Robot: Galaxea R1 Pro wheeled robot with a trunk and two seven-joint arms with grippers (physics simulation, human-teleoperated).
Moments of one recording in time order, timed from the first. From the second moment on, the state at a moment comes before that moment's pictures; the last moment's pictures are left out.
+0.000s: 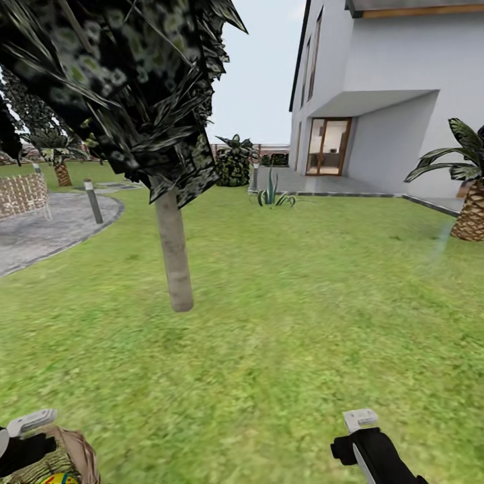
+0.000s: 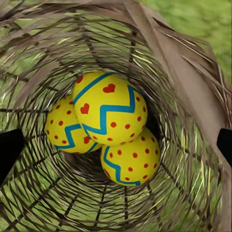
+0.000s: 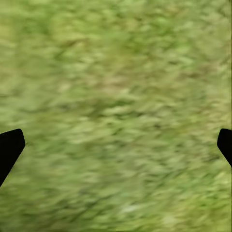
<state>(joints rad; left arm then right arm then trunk) -0.23 0.48 0.18 -1.00 0.47 0.91 0.11 -0.25 -0.08 0.04 -0.99 0.08 0.77 -0.04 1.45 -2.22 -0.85</state>
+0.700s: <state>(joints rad) -0.23 0.48 0.18 -1.01 0.47 0.91 0.11 -0.25 -0.07 0.08 -0.99 0.08 0.77 -0.05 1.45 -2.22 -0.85</state>
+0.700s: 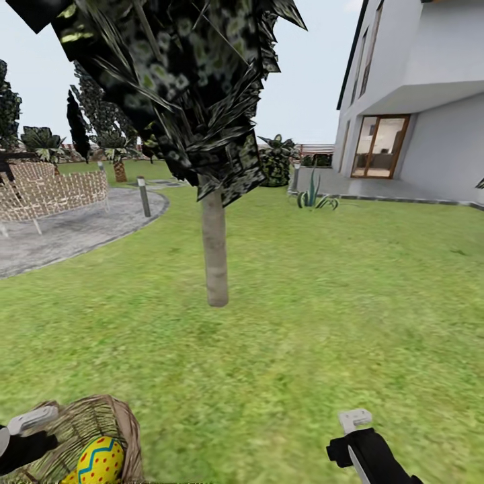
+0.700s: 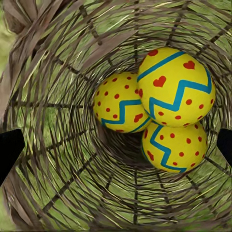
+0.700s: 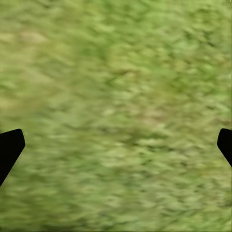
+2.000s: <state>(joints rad) -0.23 0.47 0.21 -1.03 0.47 0.92 0.11 -0.25 -0.07 0.09 -0.99 0.08 0.77 -0.05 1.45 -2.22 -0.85</state>
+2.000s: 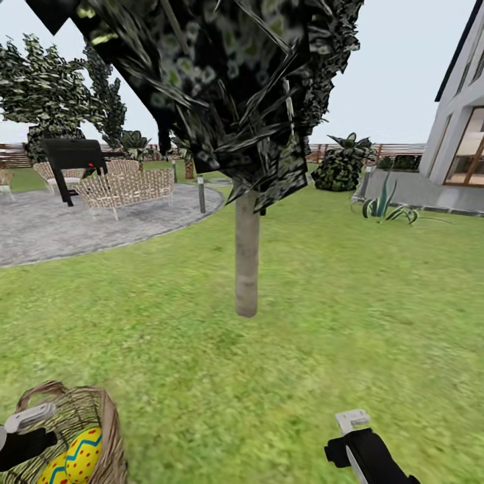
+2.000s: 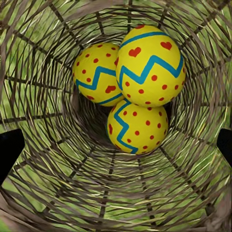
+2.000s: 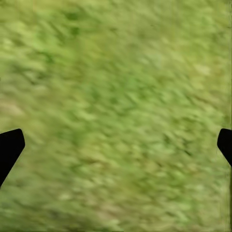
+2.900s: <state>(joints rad) -0.23 0.47 0.22 -1.06 0.47 0.92 0.11 -0.25 -0.05 0.09 -0.96 0.08 0.77 -0.05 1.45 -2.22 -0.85</state>
